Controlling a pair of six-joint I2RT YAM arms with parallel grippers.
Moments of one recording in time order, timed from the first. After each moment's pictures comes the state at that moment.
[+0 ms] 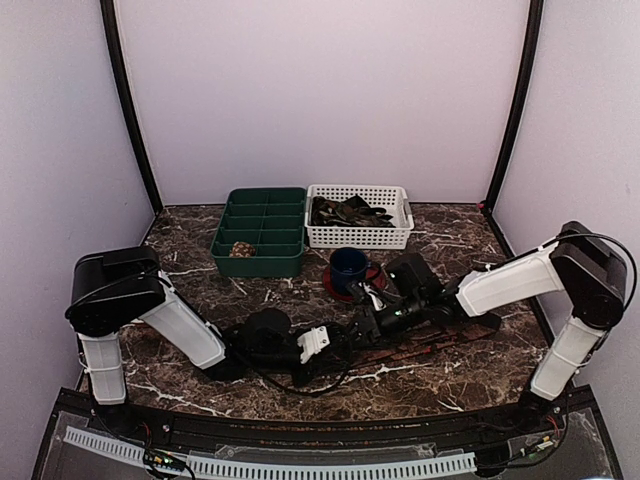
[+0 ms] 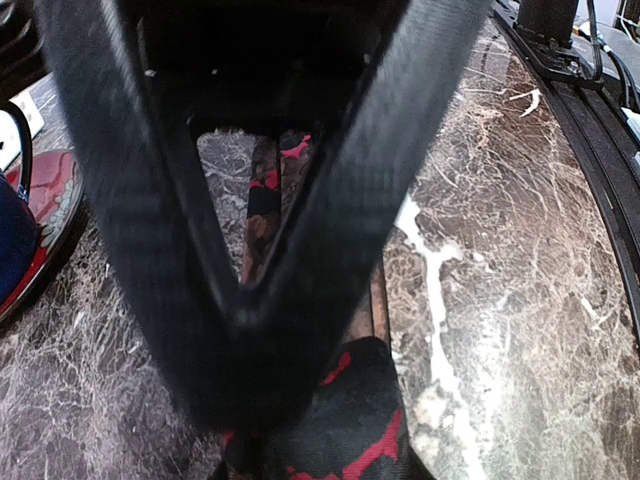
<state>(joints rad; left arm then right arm) -1.09 1.95 0.67 0.78 0.17 0.21 0.83 1.67 0.76 0.11 -0.67 0.68</state>
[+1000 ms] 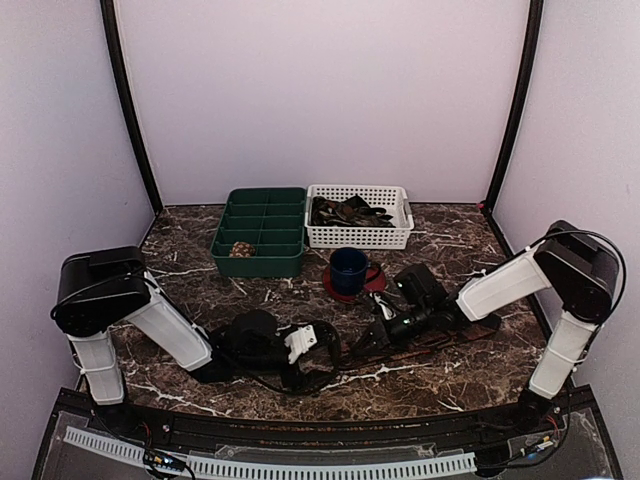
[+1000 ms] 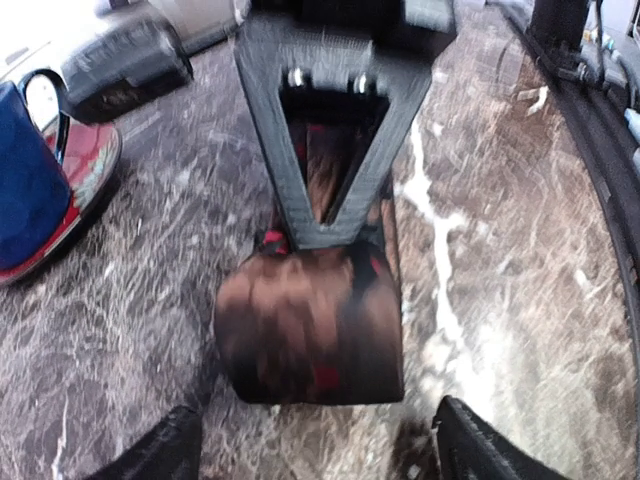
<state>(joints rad) -1.09 1.87 0.58 0.79 0.14 0.18 0.79 1.75 0.70 0.15 -0.68 0.63</state>
